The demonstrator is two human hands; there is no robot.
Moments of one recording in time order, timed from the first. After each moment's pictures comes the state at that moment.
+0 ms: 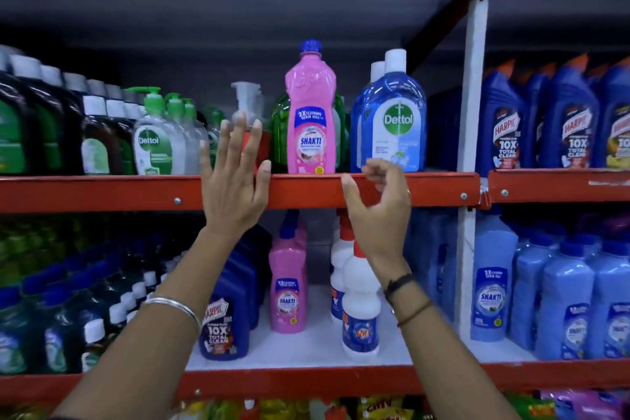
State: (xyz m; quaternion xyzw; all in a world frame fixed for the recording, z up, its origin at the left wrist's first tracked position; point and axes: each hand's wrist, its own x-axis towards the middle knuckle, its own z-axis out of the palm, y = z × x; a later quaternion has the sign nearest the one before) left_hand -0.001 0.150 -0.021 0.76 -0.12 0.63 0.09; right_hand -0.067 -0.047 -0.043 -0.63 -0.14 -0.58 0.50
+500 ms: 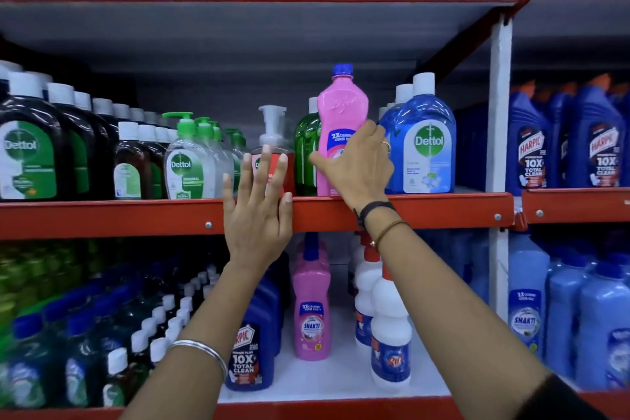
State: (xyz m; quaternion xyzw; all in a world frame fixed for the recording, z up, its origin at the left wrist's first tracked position) left_hand 0.001 0.162 -0.034 0.76 -0.10 0.64 0.07; right_hand -0.024 0.014 0.053 -0.78 0.00 -0.56 0.29
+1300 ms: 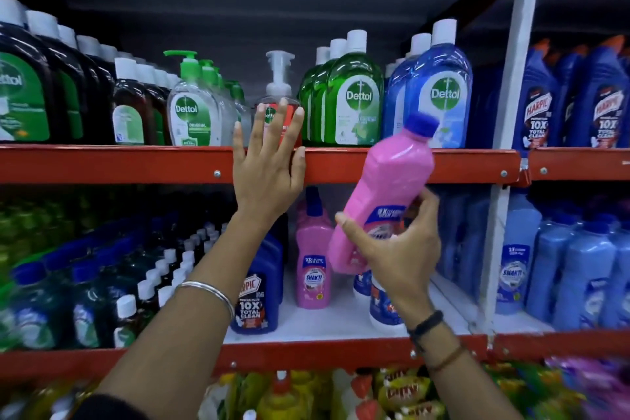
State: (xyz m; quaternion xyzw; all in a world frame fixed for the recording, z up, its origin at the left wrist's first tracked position) left_hand 0.006 0.167 -0.040 0.76 -0.14 0.64 0.06; right_hand -0.098 0.003 -0.104 -0.67 -0.03 -0.57 0.48
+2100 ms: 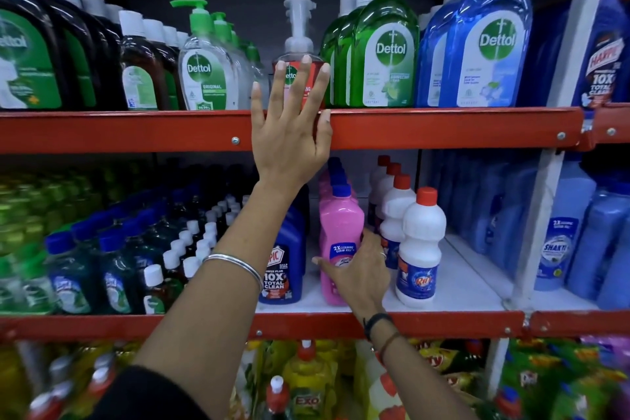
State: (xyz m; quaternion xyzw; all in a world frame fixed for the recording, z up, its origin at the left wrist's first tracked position) left_hand 0.012 0.167 -0.041 0.73 -0.13 0.66 0.05; right_hand -0.004 0.050 -0.223 -0.85 0.05 -0.35 0.39
